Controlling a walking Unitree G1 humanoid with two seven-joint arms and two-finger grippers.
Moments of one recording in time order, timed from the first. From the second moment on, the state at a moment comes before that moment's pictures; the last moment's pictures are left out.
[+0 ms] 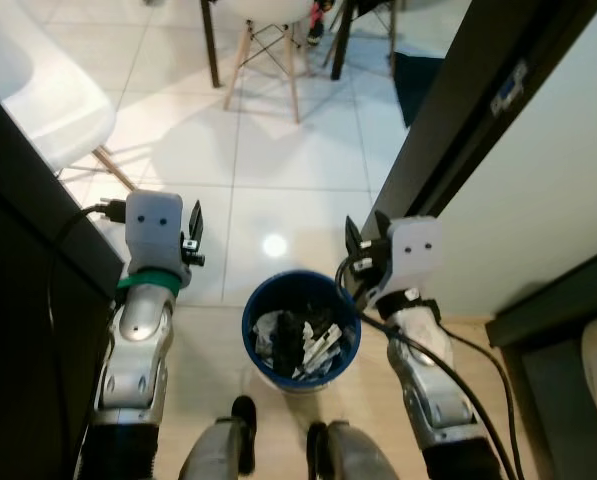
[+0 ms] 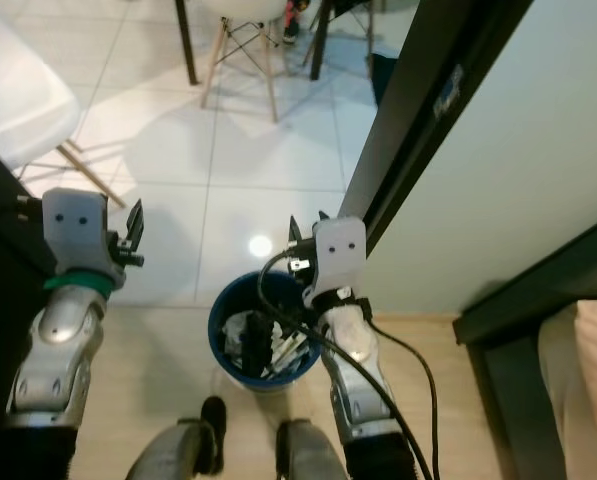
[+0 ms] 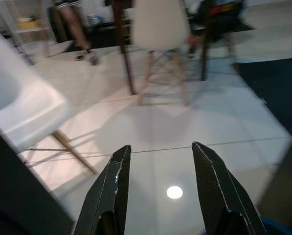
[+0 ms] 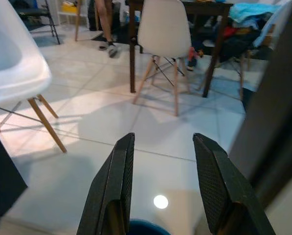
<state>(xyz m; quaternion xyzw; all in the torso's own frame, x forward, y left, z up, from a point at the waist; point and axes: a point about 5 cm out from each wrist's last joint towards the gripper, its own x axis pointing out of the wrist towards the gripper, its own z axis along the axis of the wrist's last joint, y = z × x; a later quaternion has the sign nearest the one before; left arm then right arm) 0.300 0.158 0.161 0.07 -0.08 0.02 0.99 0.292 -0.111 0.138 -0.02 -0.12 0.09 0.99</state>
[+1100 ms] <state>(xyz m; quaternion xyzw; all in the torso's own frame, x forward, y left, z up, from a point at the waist) 0.297 0.155 0.153 0.05 -0.03 0.00 1.00 0.292 -0.113 0.127 -0.01 -0.10 0.08 0.99</state>
